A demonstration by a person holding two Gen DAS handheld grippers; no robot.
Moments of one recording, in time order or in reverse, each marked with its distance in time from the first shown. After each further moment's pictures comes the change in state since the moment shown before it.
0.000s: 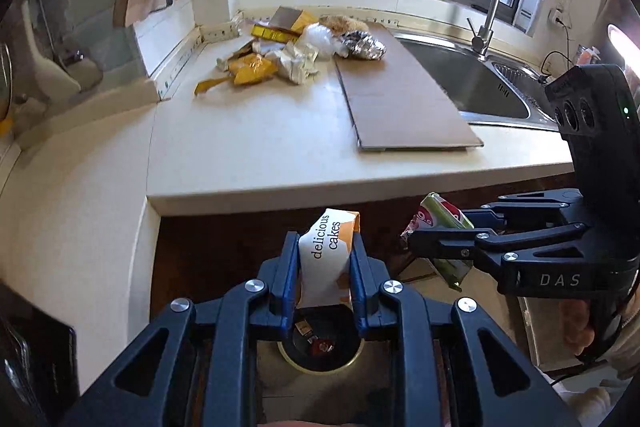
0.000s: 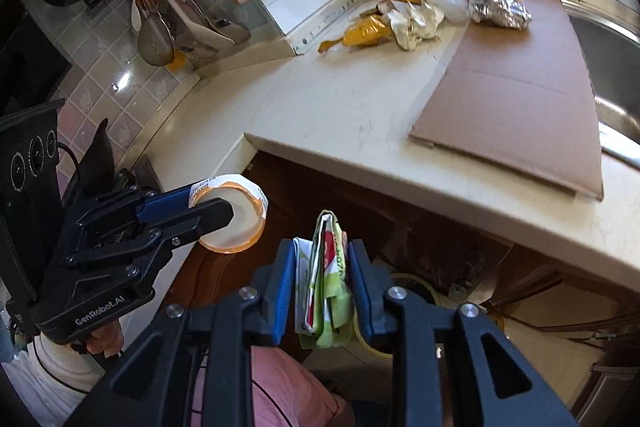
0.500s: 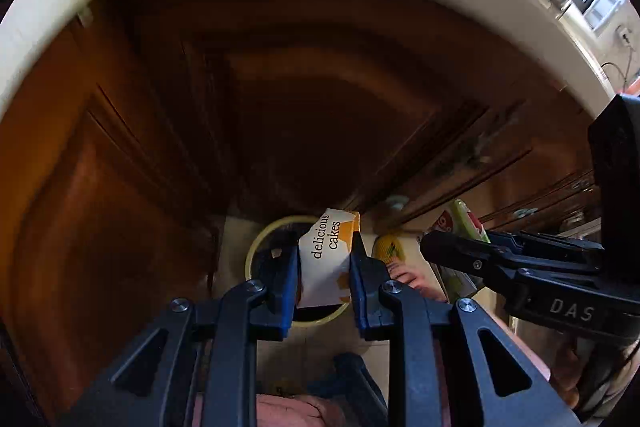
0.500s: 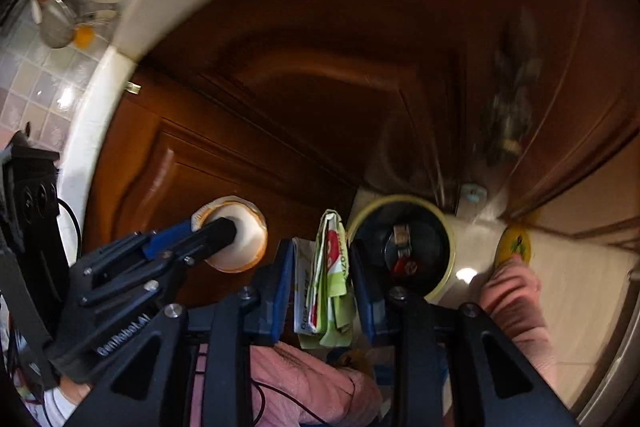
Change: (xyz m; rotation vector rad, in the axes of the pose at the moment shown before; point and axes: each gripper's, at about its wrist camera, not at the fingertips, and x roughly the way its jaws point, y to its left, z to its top) left arm 0.152 0.034 -0.120 -0.243 0.241 -0.011; right arm 0.133 -0.062 -0.084 0.247 0.174 -0.055
